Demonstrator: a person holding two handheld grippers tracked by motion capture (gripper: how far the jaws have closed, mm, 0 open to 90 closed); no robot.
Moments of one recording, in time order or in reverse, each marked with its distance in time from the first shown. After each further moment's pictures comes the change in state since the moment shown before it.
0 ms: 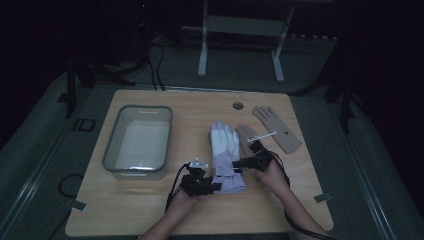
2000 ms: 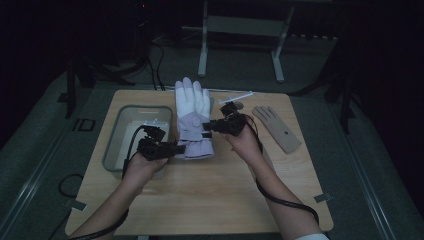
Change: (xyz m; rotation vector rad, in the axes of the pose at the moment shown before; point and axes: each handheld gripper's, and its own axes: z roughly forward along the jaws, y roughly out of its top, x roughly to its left) left arm 0.050 0.074 -0.144 -0.057 0.111 -0.015; right arm 0.104 0.126 -0.019 -0.199 0.001 -0.209
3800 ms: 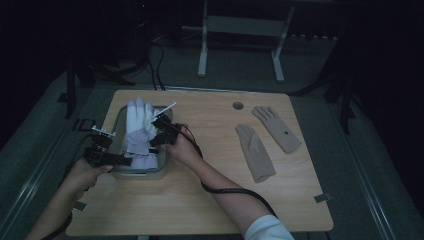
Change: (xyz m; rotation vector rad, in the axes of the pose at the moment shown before) left arm 0.123 -0.065 -0.058 0.238 0.090 -0.134; right arm 0.079 0.020 0.179 0.263 0.041 -0.034
